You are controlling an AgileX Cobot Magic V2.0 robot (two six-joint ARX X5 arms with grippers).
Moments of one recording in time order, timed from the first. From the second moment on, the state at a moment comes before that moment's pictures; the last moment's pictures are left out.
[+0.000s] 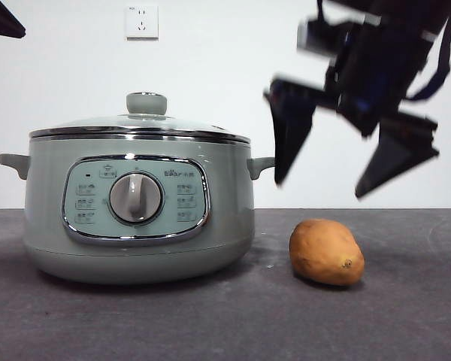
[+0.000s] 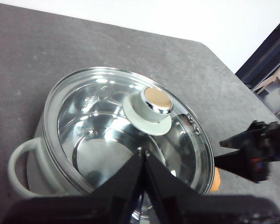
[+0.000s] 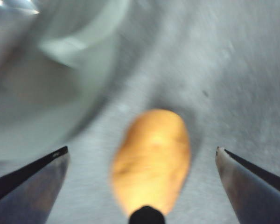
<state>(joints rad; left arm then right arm) -0.02 0.79 0.71 -0.32 0.61 -0.22 0.58 1.47 0.96 -0.46 0.05 0.26</state>
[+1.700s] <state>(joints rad) -0.38 1.17 1.00 -0.26 0.19 -0.16 0.58 1.25 0.96 -0.69 0.06 0.22</state>
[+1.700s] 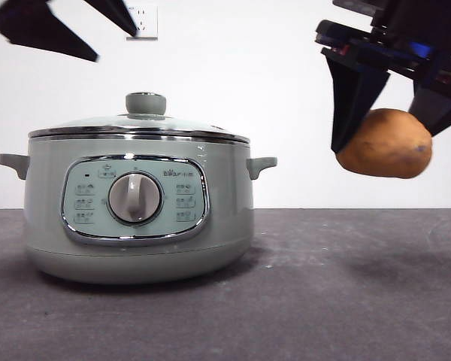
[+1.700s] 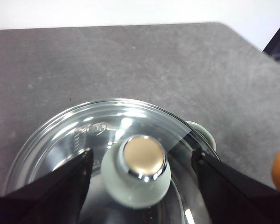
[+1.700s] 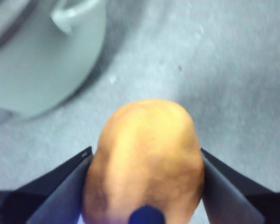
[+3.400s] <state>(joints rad) -0.47 0.84 1.06 -0.42 -0.05 -0.04 0.62 1.28 1.21 -0.57 -0.13 0.19</state>
